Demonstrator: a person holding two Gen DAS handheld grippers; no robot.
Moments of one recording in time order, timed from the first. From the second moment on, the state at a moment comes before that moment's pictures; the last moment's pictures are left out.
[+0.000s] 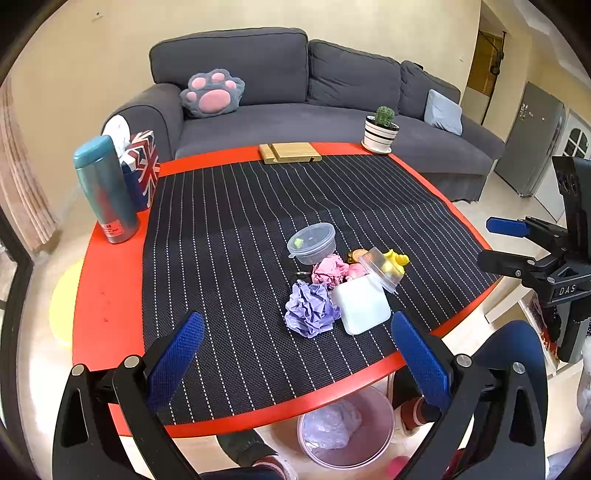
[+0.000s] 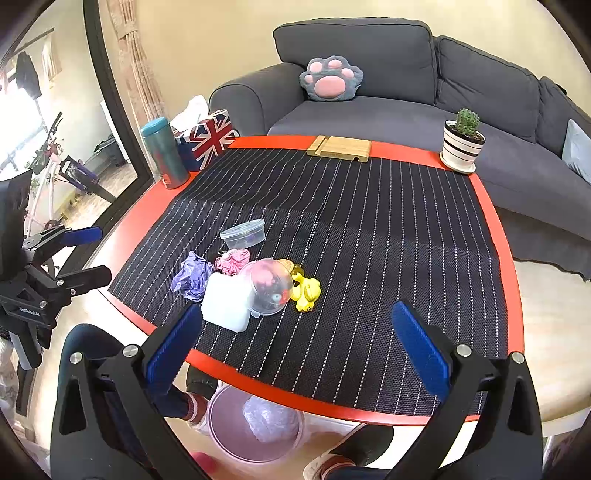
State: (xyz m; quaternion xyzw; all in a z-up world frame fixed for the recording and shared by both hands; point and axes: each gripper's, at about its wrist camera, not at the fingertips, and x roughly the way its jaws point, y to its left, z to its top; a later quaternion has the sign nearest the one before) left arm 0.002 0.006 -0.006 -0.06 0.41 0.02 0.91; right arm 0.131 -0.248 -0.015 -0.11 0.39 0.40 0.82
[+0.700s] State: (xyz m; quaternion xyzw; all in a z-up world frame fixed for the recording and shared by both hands) left arm 0.003 0.005 -0.006 -0.06 0.41 0.02 0.91; right arm 0.133 -0.245 -0.011 -0.12 0.39 0.40 0.82
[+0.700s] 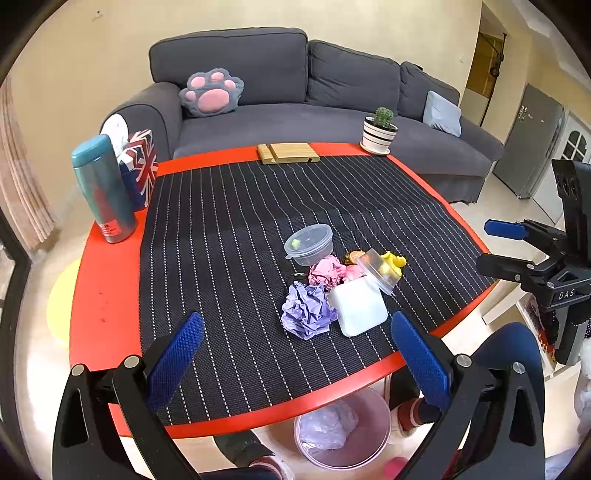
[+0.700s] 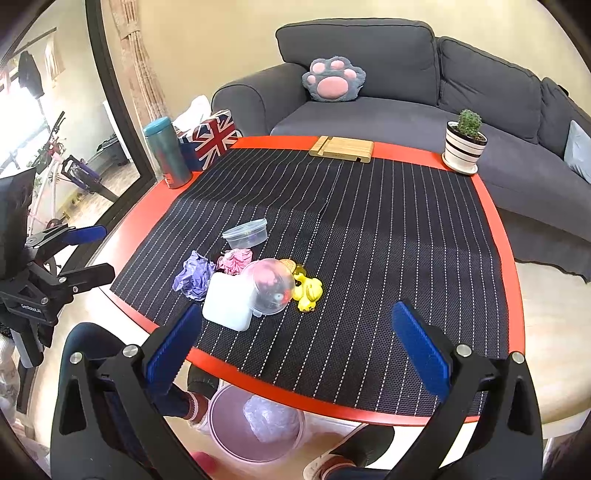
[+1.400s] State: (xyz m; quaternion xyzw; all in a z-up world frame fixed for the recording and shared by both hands) left arm 0.003 0.008 -0.011 -0.07 0.42 0.02 0.91; right arm 0.152 -0.219 -0.017 -0.14 0.41 0.46 0.78
